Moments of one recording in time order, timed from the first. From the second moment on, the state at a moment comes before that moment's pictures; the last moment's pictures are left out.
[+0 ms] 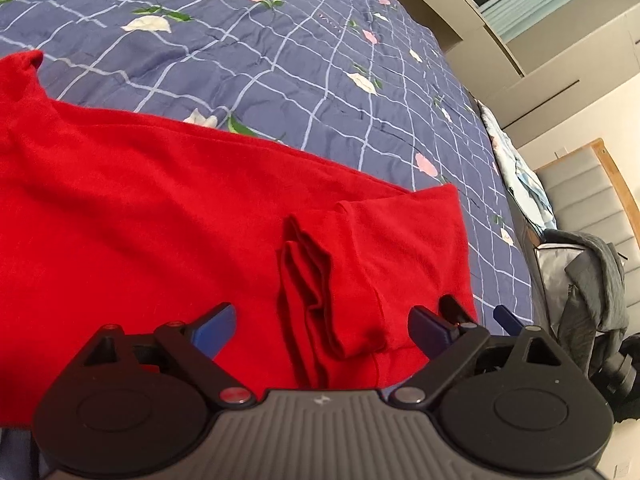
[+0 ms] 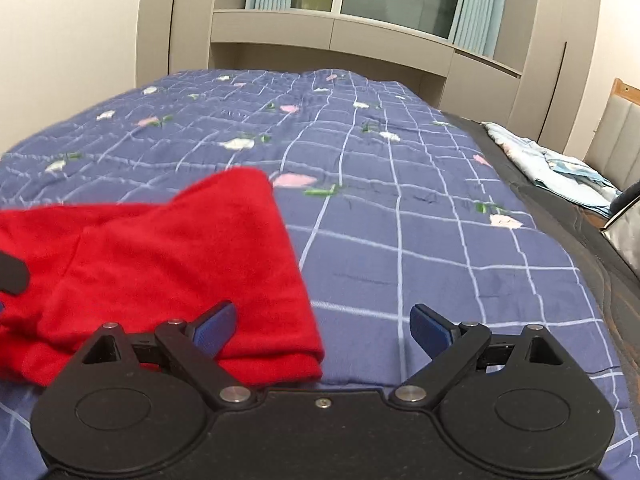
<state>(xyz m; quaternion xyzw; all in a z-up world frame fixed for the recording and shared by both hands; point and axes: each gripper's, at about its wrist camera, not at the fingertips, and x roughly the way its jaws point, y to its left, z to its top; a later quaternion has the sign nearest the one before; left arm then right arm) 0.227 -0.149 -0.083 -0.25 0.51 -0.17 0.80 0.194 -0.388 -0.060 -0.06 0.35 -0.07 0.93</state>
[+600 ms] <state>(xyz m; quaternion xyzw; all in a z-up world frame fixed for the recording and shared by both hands) 0.231 -0.158 -0.088 -0.27 0.53 -0.17 0.79 0.184 -0.386 -0.061 -0.04 0.35 -0.06 0.93</state>
